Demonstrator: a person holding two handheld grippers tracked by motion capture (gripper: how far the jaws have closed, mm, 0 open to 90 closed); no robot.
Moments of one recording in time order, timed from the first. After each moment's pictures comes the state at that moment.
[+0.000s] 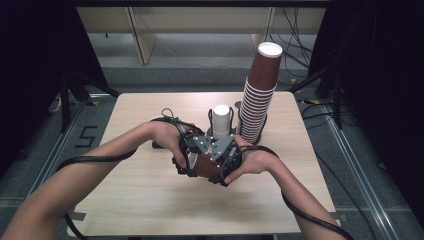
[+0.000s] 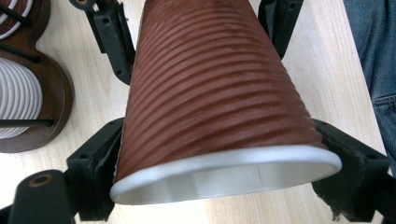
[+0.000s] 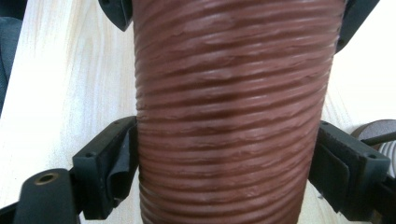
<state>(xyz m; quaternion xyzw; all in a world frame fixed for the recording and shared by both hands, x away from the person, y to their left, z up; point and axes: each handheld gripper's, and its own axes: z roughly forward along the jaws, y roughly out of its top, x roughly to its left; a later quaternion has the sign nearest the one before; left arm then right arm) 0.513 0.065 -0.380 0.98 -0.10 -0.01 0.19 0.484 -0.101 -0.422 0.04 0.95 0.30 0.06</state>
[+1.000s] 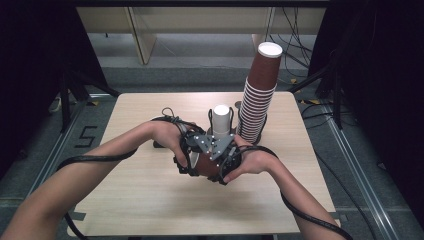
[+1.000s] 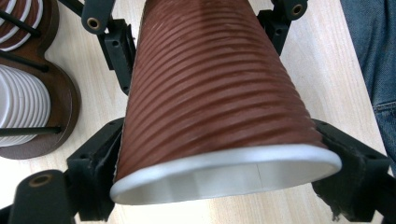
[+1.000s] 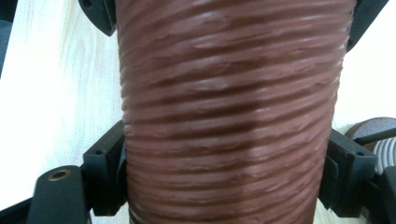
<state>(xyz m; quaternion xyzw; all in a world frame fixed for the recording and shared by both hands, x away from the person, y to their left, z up) 0.512 0.063 -0.377 0.97 -0.10 -0.01 0.20 0.487 -0.100 -0.423 0.05 0.95 0.31 0.07</state>
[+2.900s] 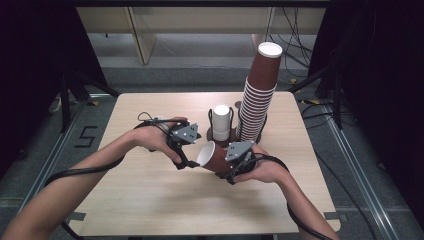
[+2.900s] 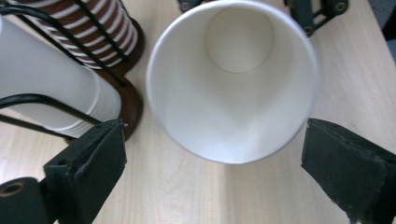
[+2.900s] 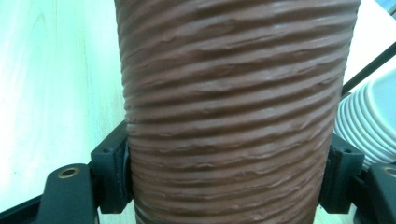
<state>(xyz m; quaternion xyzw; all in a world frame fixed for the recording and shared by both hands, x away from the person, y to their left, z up) 0.520 0.103 -0.381 0.93 -0.02 0.09 0.35 0.483 -0.139 -0.446 0.10 0.91 0.38 0.13</state>
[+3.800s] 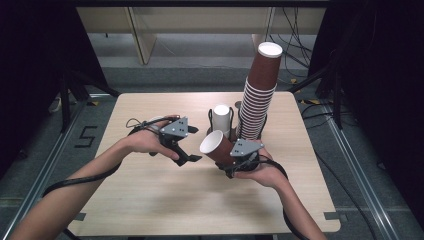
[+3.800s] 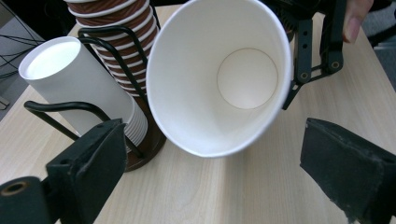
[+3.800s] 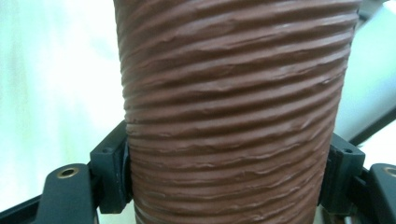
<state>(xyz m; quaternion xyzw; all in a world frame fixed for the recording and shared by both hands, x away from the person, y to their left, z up) 0.517 0.119 -0.384 0.88 0.05 0.10 0.46 0.481 -0.145 -0.449 0.18 0.85 0.45 0.21</state>
